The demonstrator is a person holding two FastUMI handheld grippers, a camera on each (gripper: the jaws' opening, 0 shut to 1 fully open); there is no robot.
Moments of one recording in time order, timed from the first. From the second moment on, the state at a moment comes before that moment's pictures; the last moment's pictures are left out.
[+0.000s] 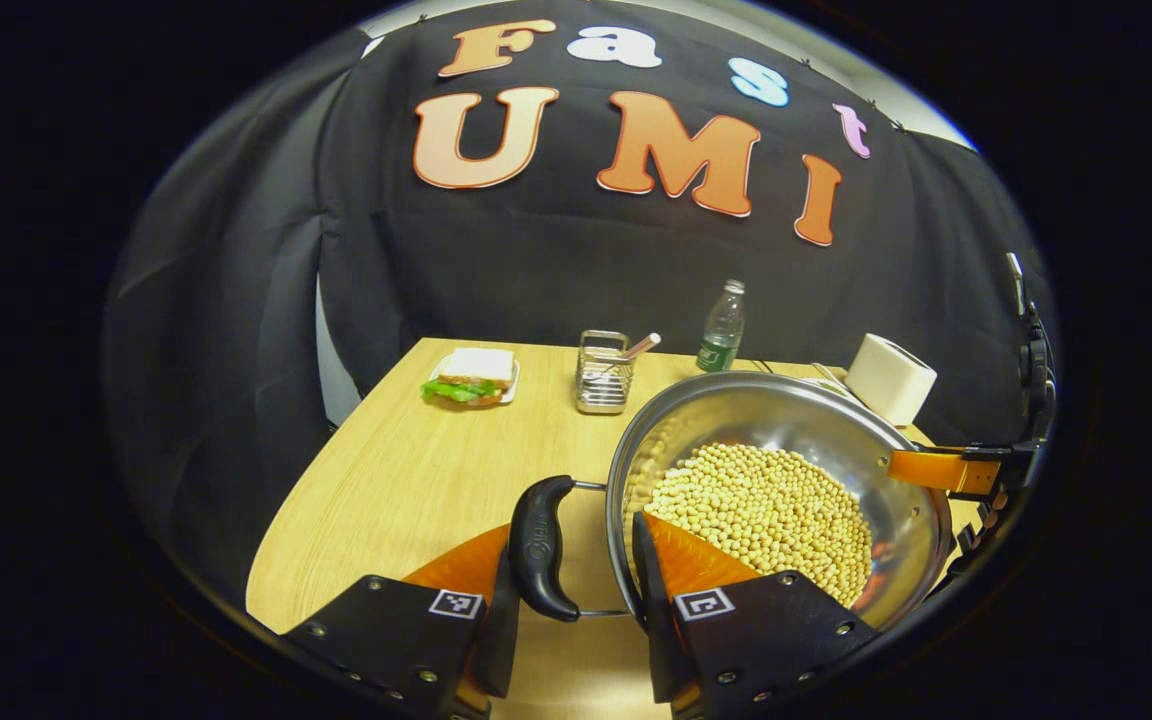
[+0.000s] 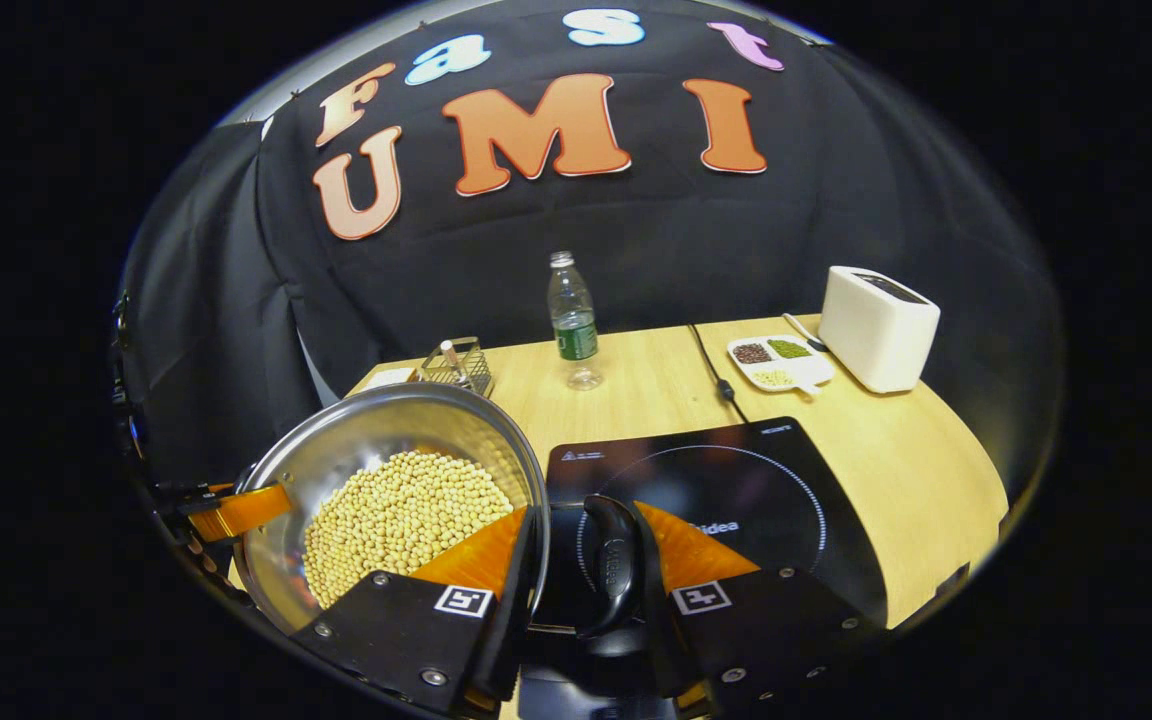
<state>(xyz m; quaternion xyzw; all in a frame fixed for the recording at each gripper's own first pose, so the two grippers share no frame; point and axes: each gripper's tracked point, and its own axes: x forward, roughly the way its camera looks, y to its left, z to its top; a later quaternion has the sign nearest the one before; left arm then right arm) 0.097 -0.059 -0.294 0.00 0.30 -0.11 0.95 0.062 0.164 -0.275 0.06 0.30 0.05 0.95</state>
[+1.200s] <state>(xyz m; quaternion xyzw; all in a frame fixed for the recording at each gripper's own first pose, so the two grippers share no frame) 0.084 -0.256 -0.321 0.02 0.34 -0.20 0.92 0.052 -0.024 -0.286 0.09 0.31 -0.03 0.95</state>
